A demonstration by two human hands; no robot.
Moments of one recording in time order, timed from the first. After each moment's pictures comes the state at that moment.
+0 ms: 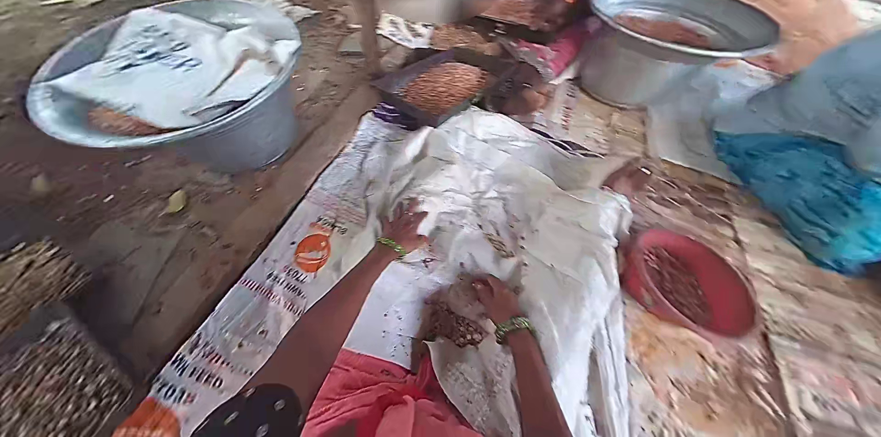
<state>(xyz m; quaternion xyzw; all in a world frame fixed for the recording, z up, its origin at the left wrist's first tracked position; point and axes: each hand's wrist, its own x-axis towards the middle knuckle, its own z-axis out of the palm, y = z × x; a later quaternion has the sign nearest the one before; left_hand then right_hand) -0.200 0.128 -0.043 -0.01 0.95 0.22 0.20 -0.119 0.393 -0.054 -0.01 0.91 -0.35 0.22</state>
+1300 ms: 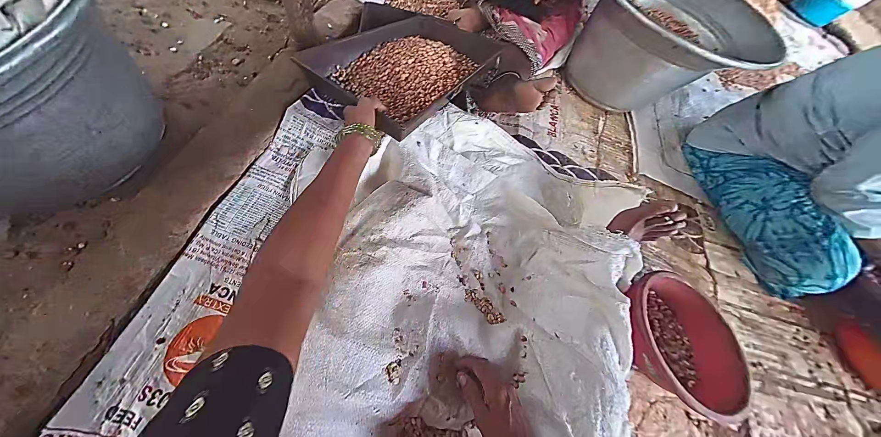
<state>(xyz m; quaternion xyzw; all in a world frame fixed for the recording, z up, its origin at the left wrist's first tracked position) -0.529 0.084 -0.028 -0.34 0.56 0.75 -0.02 -0.143 0.387 -0.047 -0.01 0.92 -0.33 0.20</state>
